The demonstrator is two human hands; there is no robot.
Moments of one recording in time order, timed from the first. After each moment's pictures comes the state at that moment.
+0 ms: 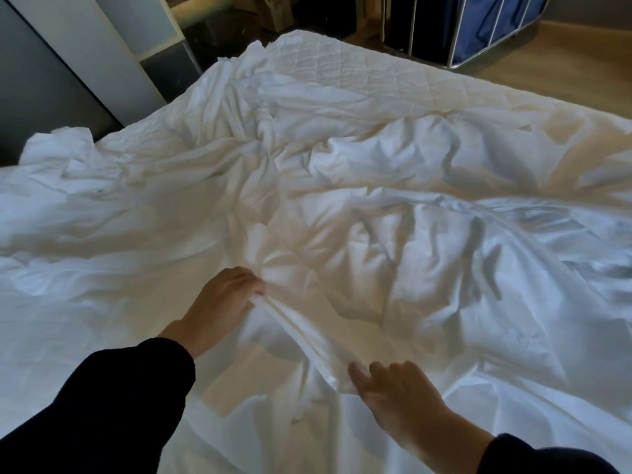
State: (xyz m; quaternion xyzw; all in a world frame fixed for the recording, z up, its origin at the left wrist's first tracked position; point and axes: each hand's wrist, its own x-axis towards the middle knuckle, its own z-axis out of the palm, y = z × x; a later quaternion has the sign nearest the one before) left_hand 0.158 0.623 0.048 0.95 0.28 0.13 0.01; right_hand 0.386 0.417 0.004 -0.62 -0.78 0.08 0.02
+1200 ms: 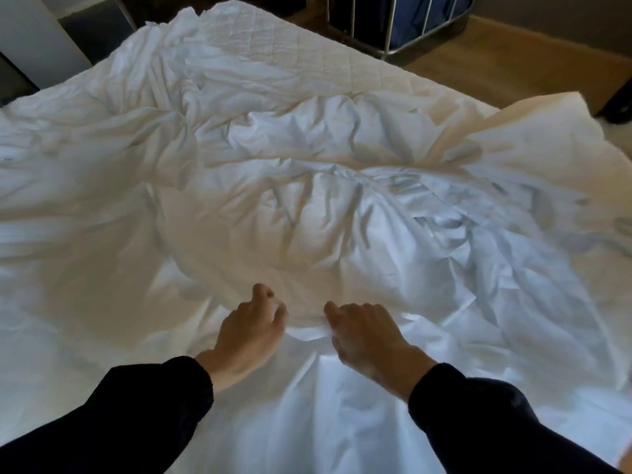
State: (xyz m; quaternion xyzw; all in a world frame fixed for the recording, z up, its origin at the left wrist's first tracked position) left_hand 0.318 0.413 0.056 0.78 0.57 -0.01 0.27; right_hand 0.493 0.333 0.058 -0.66 -0.74 0.14 0.03
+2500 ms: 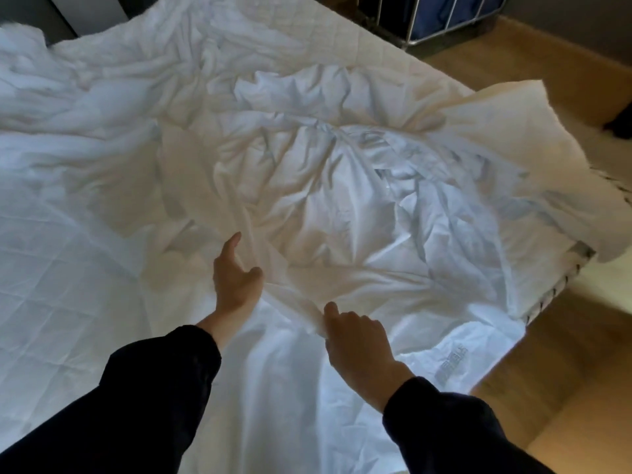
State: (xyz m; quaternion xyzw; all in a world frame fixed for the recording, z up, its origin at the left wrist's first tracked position) left_hand 0.360 0.273 0.067 0.53 0.71 0.30 0.35; right_hand 0.509 0.148 0.069 -0.69 -0.70 0.18 0.00
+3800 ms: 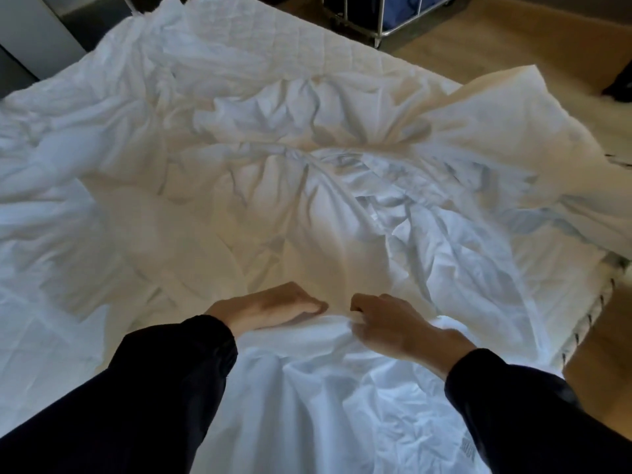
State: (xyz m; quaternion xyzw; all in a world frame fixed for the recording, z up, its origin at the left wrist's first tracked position) left_hand 0.453 0.369 0.060 0.74 0.44 -0.23 0.46; right_hand 0.624 0.253 0.042 -0.68 -0.62 0.38 0.05
